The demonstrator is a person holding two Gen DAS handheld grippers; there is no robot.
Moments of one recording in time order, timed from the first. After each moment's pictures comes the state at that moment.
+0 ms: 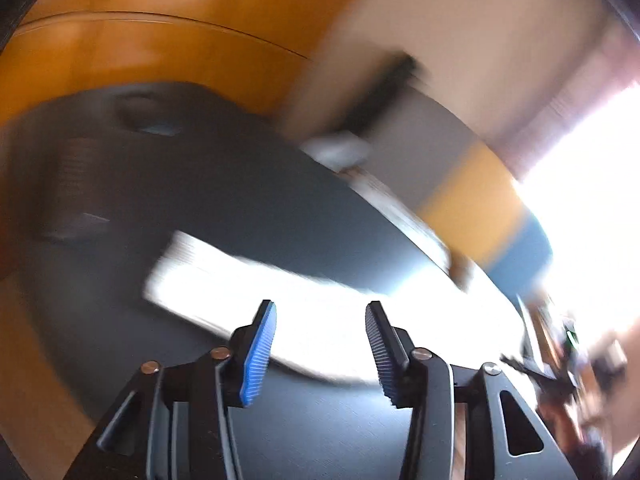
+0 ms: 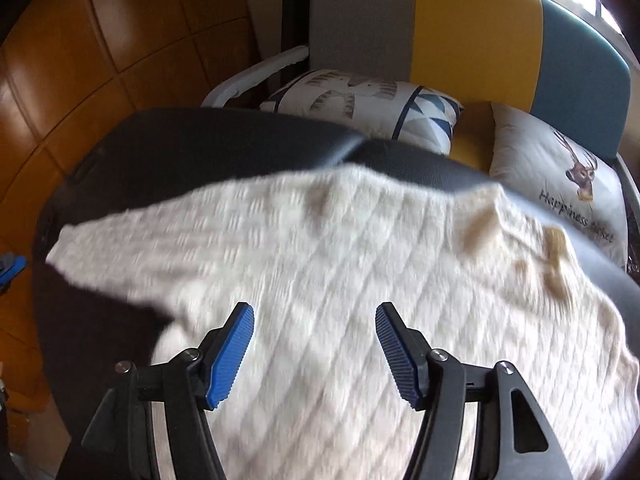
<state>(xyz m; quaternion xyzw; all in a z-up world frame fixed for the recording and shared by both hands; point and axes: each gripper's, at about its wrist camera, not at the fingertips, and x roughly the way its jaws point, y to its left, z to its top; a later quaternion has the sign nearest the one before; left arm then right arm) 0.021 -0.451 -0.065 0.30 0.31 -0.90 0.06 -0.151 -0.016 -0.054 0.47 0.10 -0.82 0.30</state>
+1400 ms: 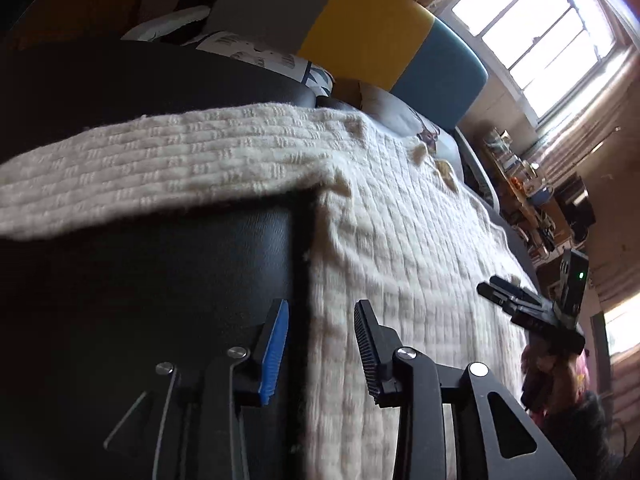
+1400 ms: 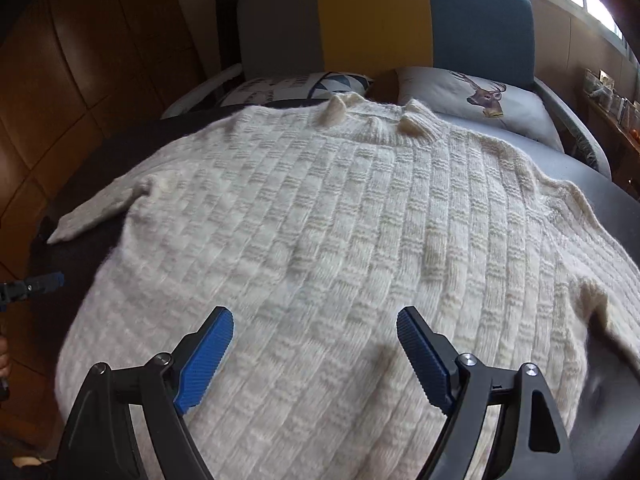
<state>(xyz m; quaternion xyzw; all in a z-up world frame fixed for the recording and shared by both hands) 0.014 -0.242 -0.084 0.47 0.21 -0.85 -0.10 -0.047 0.133 -0.068 0.46 0.04 -0.85 0.24</state>
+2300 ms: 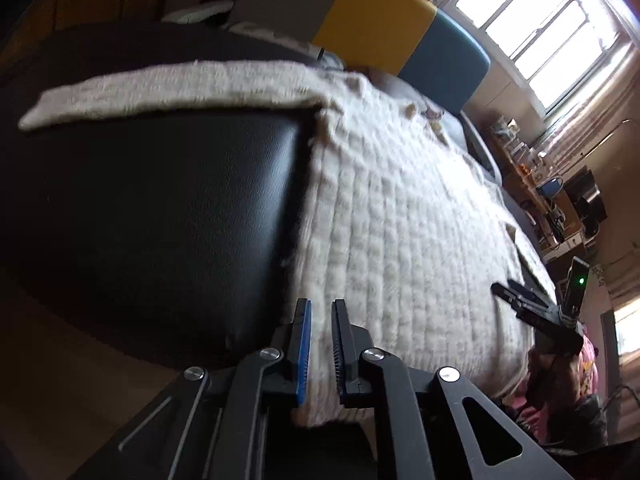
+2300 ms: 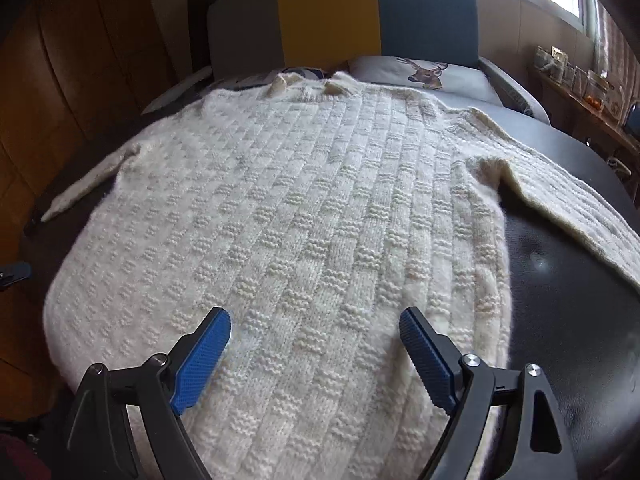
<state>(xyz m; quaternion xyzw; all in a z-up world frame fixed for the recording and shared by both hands) 0.116 -0.200 -0.070 0.46 0.22 -0.86 -0.07 0.038 0.216 -0.070 0.46 0.00 -0.87 0.18</state>
